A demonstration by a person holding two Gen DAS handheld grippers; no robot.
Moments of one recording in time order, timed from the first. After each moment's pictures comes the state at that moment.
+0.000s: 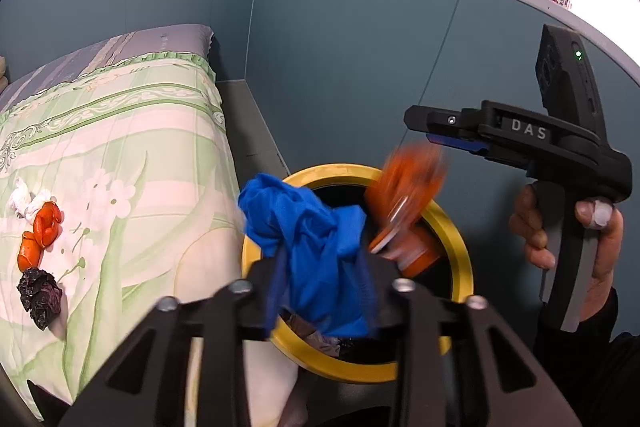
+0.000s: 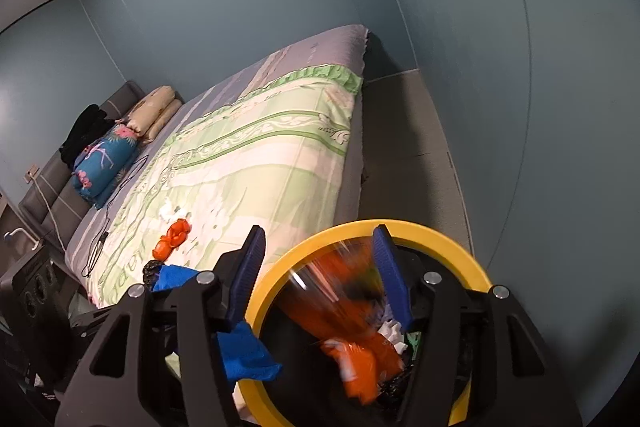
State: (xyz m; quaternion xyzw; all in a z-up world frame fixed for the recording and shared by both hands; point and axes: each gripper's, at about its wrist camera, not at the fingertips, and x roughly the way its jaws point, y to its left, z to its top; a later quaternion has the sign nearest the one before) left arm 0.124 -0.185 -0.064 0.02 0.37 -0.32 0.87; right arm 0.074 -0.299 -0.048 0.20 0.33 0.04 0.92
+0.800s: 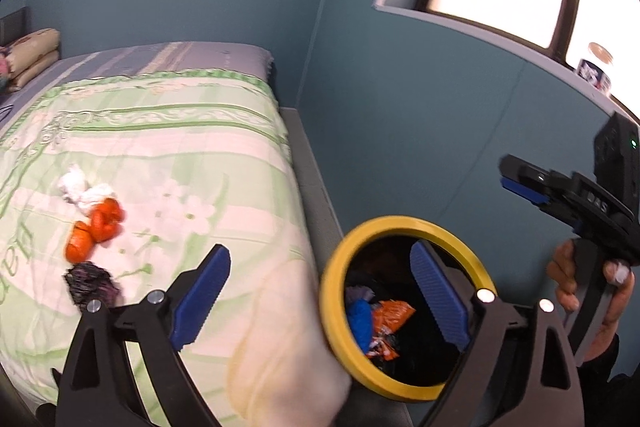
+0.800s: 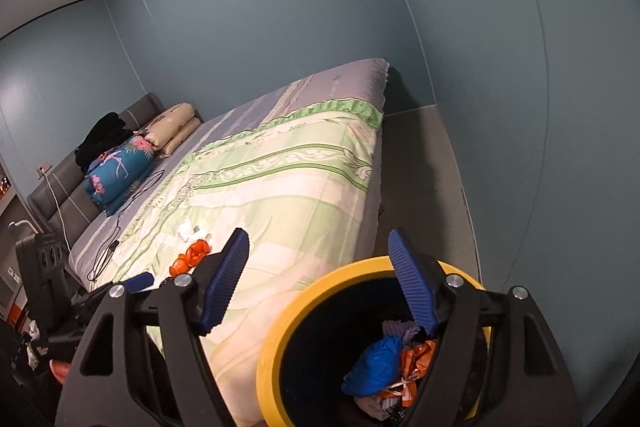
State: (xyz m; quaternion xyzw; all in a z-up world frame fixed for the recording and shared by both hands) left arm 0.151 -0.103 -0.038 -0.05 0.33 -0.23 0.91; right arm 0.063 -0.283 -0.021 0.18 0.27 0.07 0.94
